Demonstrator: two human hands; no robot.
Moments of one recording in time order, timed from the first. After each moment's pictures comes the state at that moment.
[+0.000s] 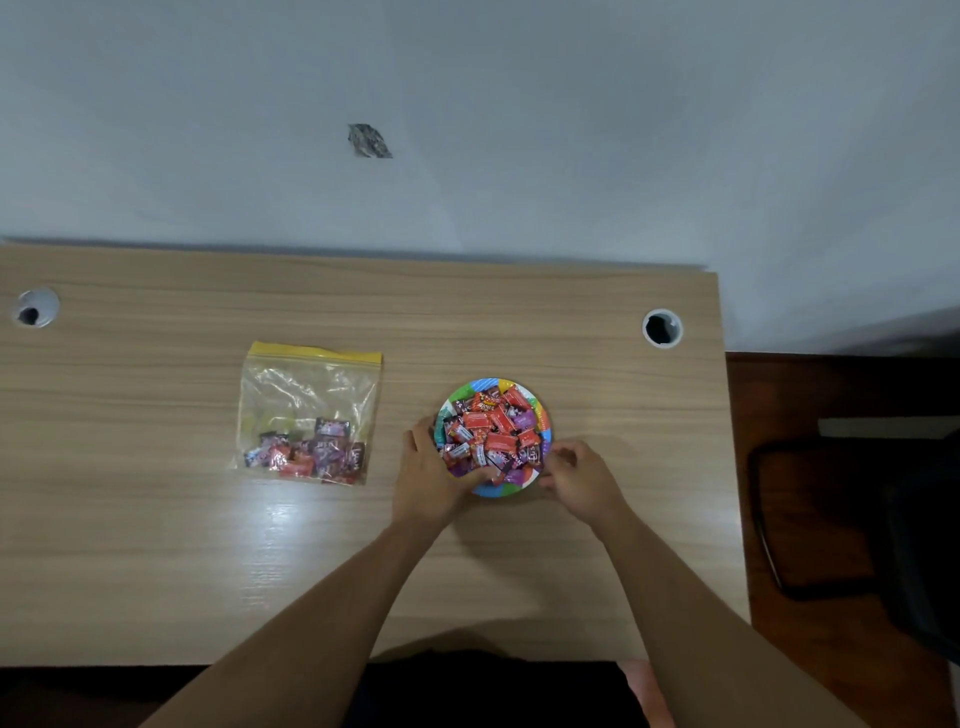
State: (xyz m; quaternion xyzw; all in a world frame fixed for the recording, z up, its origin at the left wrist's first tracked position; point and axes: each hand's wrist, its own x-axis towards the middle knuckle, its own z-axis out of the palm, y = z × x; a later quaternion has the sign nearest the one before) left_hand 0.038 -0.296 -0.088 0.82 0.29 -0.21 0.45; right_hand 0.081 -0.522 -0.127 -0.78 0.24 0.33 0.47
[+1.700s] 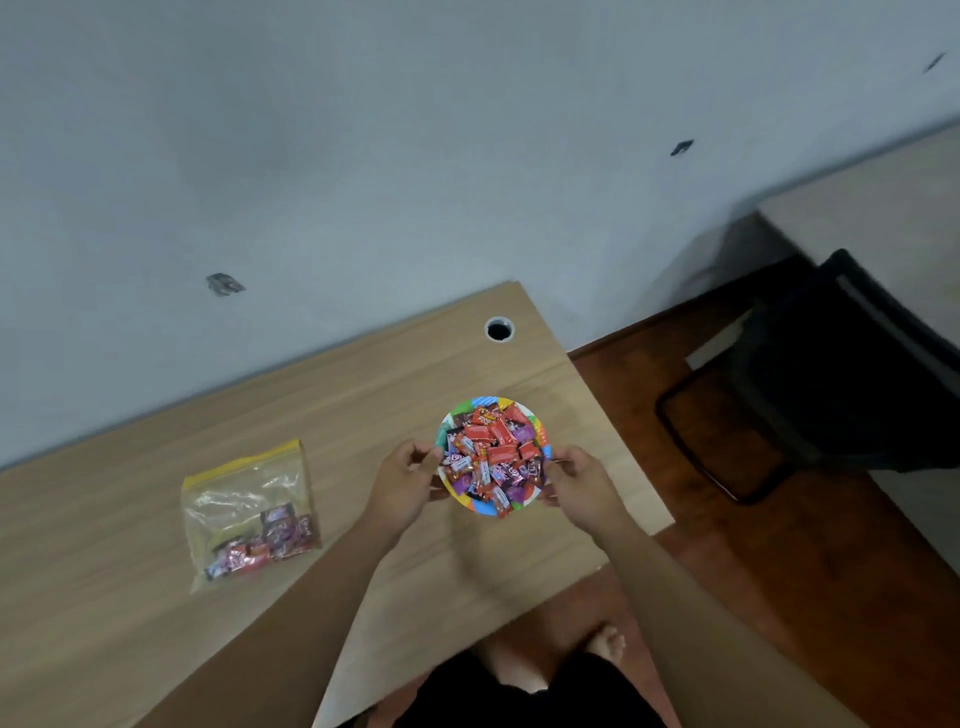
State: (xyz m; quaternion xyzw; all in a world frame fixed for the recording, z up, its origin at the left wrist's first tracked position) left_hand 0.021 -0.350 0.006 0.71 0.14 -0.26 0.64; right_hand -0.052 -0.599 0.013 -0.74 0.32 0.12 0.58
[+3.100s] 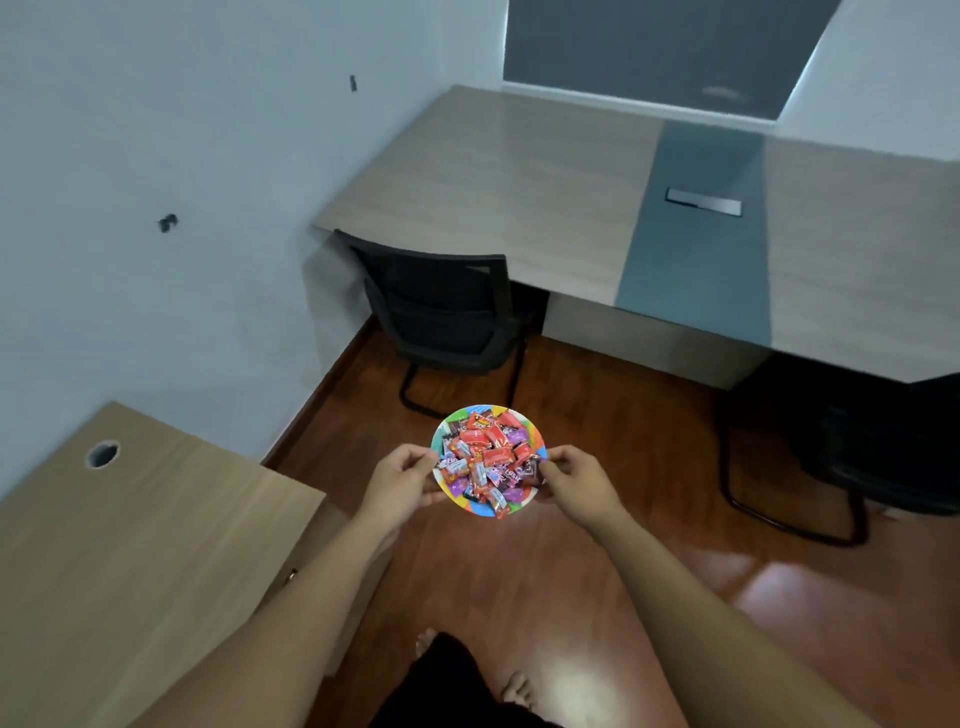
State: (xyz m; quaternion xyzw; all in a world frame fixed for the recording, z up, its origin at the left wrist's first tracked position) left_hand -0.319 -0.805 0.080 0.73 -0.14 -0.45 0.50; right_hand -0.539 -0.947 0.075 -0.62 0.52 -0.13 0.57
